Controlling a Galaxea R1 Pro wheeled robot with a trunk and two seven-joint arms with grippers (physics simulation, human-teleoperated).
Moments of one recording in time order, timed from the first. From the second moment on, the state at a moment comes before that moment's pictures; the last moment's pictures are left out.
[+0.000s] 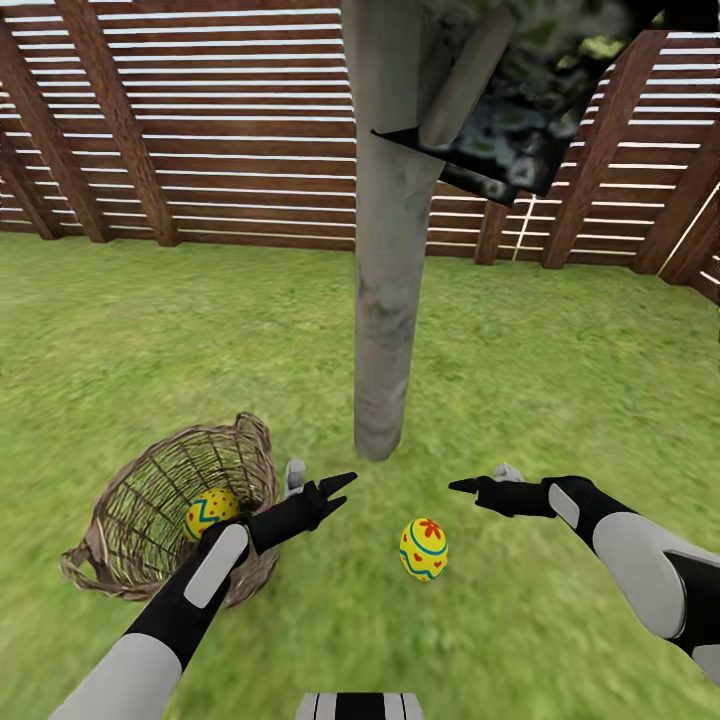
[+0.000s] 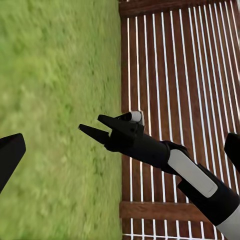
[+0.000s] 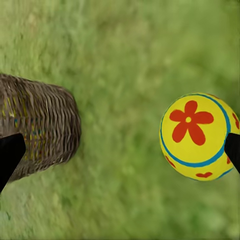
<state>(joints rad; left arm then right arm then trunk) -0.59 0.01 -0.21 -0.91 1.03 0.67 -0.55 -1.07 -0.22 -0.25 -0.08 0.02 0.56 0.79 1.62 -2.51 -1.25</state>
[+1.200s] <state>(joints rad) -0.59 0.01 -0.21 -0.91 1.03 0.67 -0.55 -1.07 -0.22 -0.25 -0.08 0.02 0.55 0.78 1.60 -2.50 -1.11</state>
